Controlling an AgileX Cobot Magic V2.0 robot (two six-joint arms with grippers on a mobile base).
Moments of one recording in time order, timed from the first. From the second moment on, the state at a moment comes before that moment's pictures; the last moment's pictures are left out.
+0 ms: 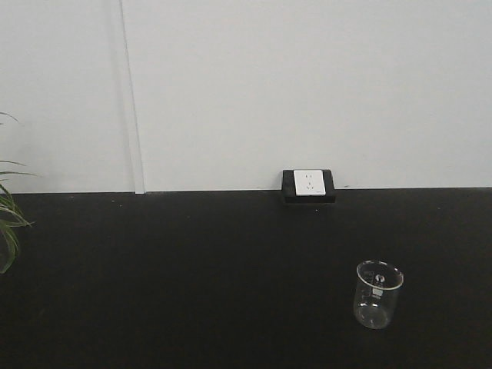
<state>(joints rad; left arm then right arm) -0.07 -0.01 0.03 -0.02 0.01 0.05 -0.01 0.40 -0.27 -1.56 -0.50 1.37</state>
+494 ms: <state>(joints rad) -0.07 -0.01 0.03 -0.02 0.01 0.05 -0.01 0.40 -0.27 -1.56 -0.50 1.37</state>
